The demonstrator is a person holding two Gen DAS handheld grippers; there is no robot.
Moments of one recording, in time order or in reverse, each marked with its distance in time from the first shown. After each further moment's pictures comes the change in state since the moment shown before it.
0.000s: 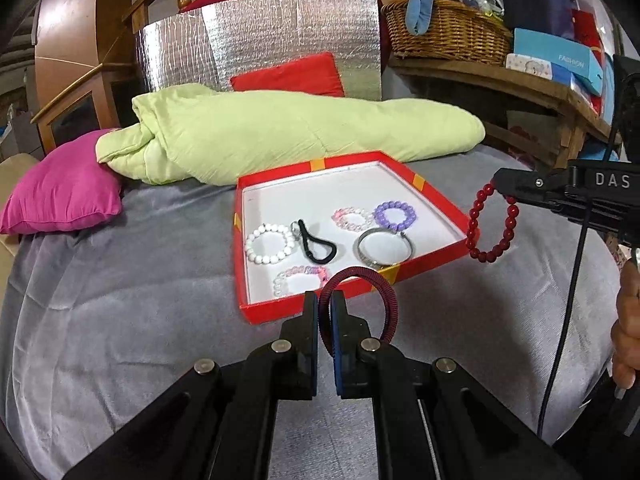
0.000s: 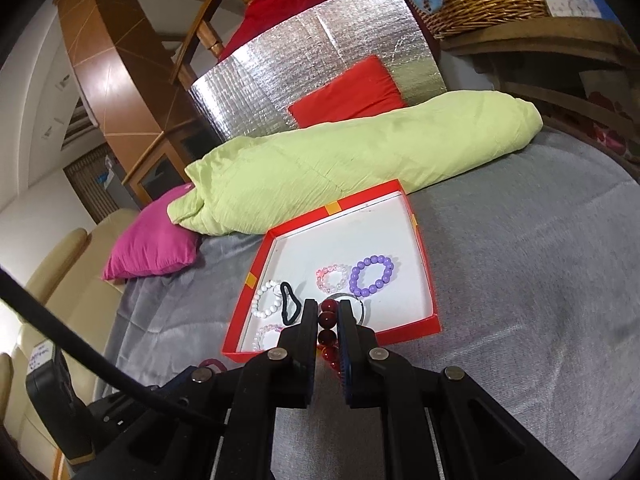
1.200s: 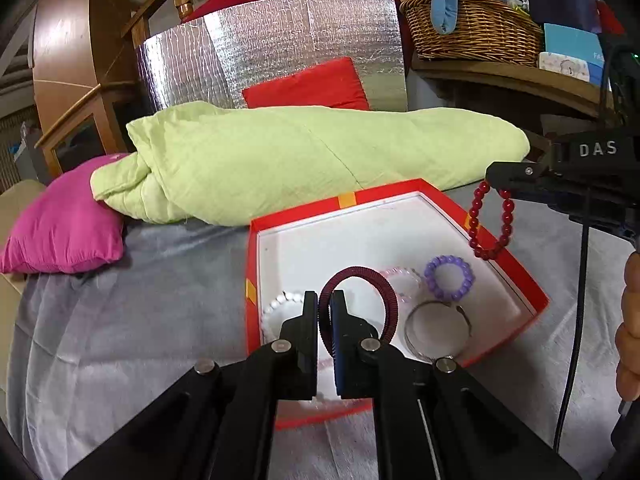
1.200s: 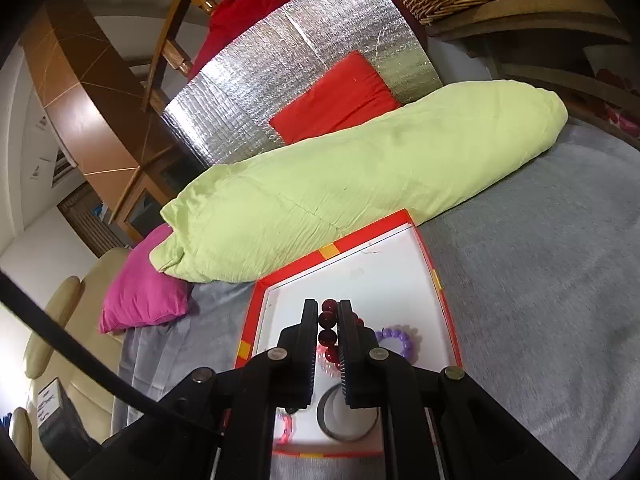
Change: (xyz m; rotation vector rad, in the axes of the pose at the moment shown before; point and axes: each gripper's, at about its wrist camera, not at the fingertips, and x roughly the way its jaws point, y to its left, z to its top) left arm 0.072 0.008 0.064 0.032 -0.018 0.114; right arm 0.089 -0.014 0.071 0.121 -0.003 0.008
